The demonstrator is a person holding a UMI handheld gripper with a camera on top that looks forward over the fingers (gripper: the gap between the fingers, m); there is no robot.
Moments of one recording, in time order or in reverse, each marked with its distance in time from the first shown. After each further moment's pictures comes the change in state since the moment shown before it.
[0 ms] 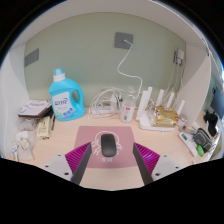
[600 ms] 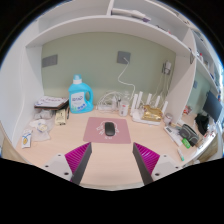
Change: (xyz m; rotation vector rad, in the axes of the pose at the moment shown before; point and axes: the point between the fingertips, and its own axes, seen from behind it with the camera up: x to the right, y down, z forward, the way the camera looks) arm -0.001 0.050 -0.179 0.060 -0.002 -0.045
